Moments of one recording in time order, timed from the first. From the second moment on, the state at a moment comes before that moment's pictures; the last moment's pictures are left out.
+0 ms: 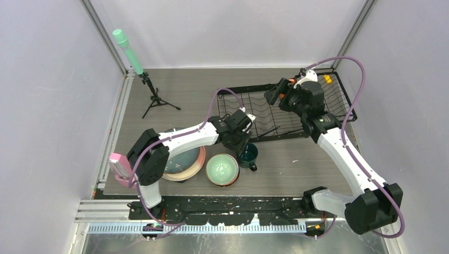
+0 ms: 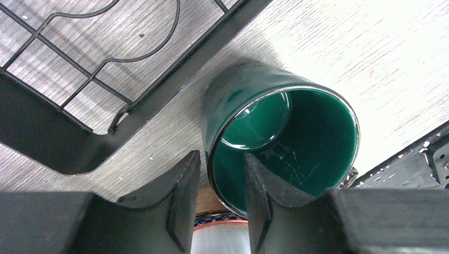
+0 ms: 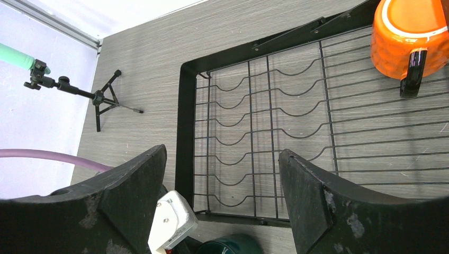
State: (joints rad) left arm -0.94 1.80 1.34 -0.60 0.03 -0.36; right arm 0.28 1.15 1.03 -0.22 -0.04 0.55
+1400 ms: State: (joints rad) left arm -0.95 1.84 1.34 -0.54 0.09 -0.39; right arm 0.28 1.24 1.07 -0.28 -0.11 0.55
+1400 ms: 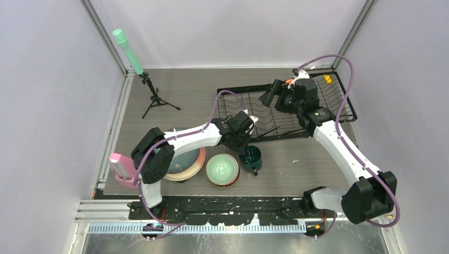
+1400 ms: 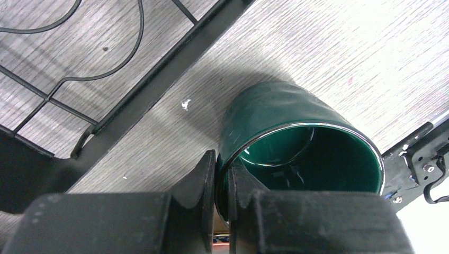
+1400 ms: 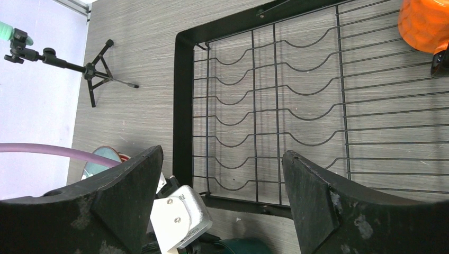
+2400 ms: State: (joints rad) left arm -0.71 1.51 0.95 -0.10 0.36 -0.61; right arm 0.28 1.23 1.01 -0.12 -0.07 0.65
